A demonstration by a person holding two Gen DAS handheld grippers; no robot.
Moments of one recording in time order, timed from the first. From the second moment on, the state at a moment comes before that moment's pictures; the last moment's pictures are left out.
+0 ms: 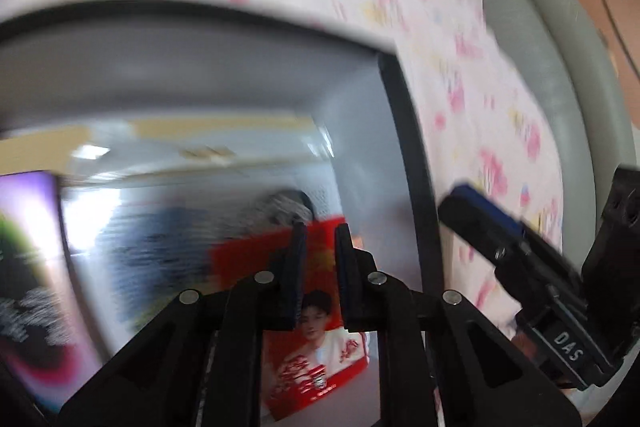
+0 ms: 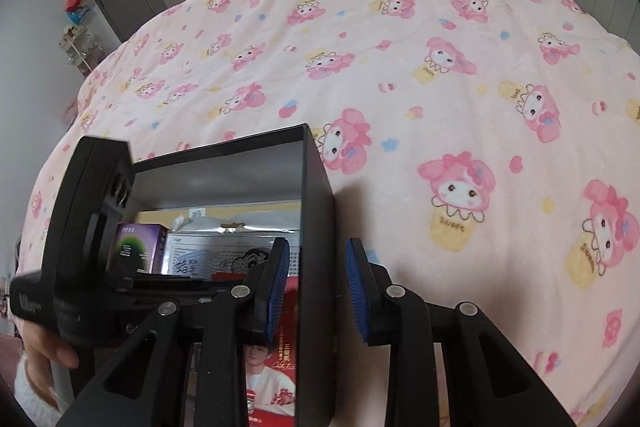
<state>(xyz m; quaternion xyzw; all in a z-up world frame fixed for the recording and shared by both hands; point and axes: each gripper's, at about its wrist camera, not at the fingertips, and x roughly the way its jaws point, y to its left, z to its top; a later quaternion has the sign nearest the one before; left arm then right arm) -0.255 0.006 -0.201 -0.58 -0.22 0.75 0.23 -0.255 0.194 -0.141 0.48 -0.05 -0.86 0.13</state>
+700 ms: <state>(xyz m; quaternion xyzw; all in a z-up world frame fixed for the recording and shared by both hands) -0.212 -0.002 -0.226 -0.62 -0.25 0.71 0.19 -0.202 0.168 -0.141 0.47 -0.05 -0.87 0.16</state>
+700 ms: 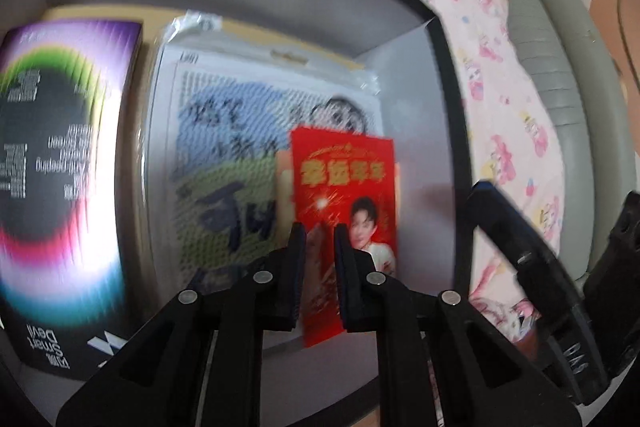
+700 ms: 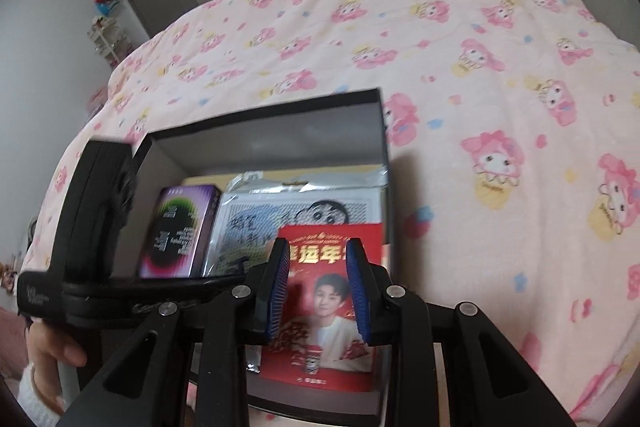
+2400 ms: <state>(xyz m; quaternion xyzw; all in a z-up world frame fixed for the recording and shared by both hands) -0.102 -0.056 -0.041 -0.40 -0.10 0.91 0.05 -0.124 0.123 -0.032 0.38 -0.01 -0.92 0.14</state>
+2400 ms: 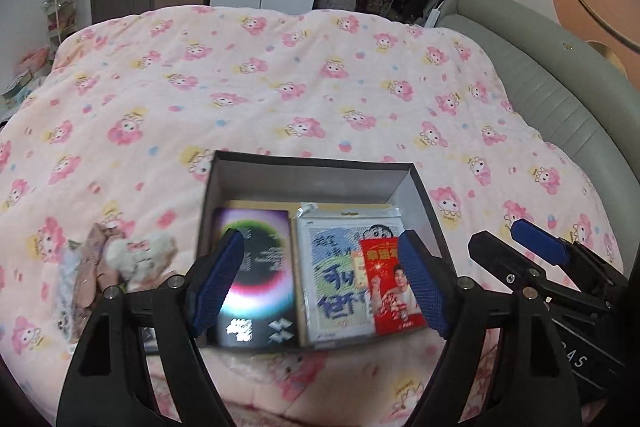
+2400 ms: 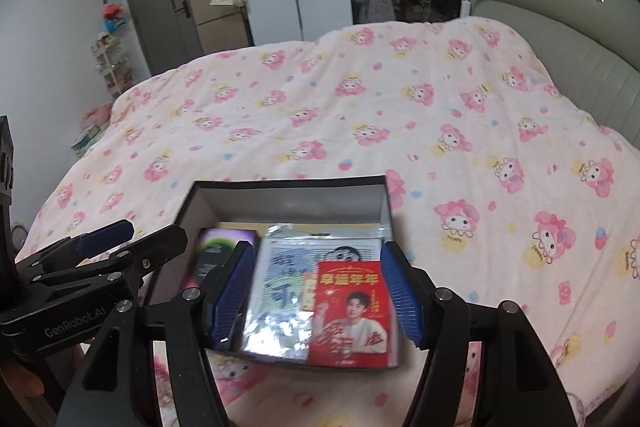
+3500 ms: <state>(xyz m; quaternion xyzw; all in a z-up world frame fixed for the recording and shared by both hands) 0.032 -0.289 -0.101 -0.40 -0.26 0.87 -0.10 -0.071 -0.115 -0.091 0.44 0.08 -0.82 0.35</state>
